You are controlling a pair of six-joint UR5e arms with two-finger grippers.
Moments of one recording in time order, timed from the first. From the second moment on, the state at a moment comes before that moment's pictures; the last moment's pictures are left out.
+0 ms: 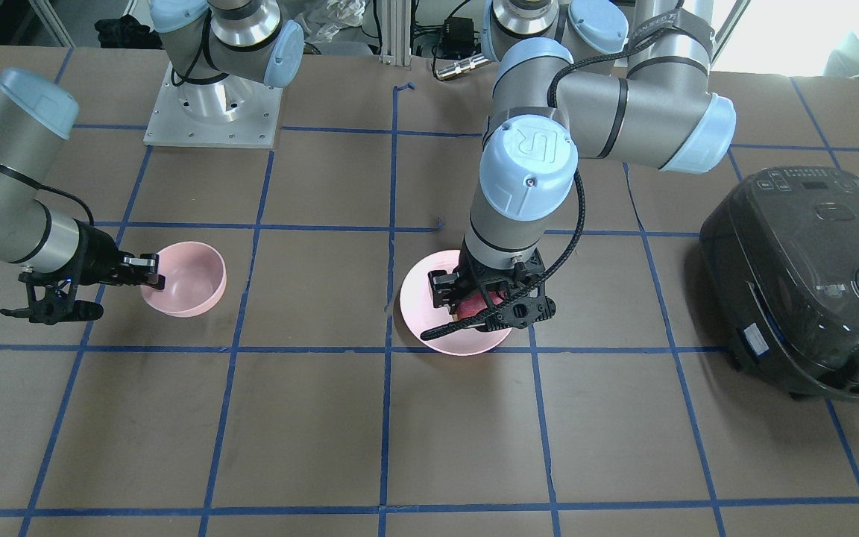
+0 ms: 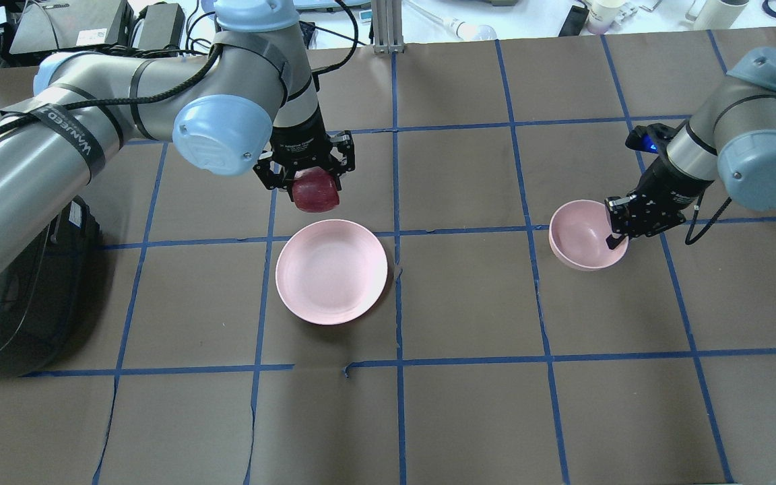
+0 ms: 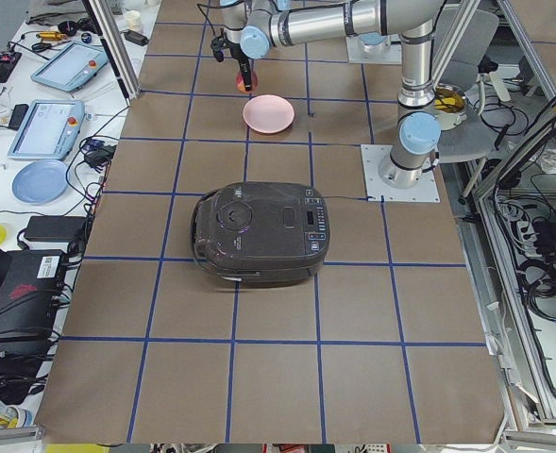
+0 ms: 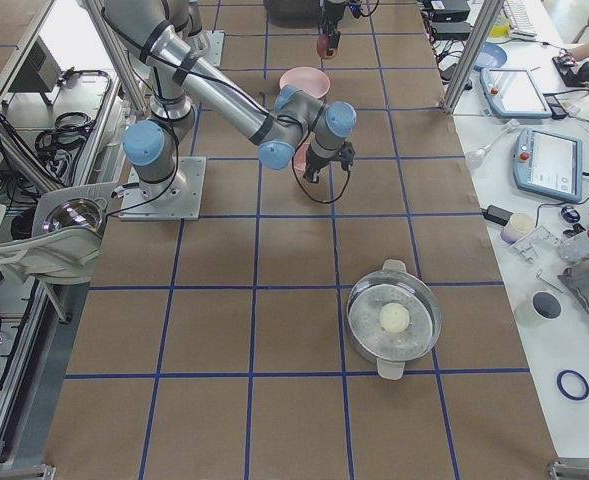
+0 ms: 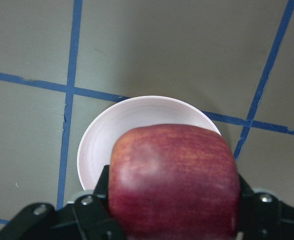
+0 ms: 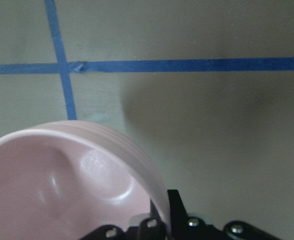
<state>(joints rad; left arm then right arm) -1.78 -1.90 -1.56 -1.32 1.55 -0.45 1.25 -1.34 1.89 -1.83 -1.38 -0.32</state>
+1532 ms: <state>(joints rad) -1.93 -1.93 -1.58 -1.24 1.27 -1.02 1.56 -1.33 1.92 -2.03 -1.34 0.01</state>
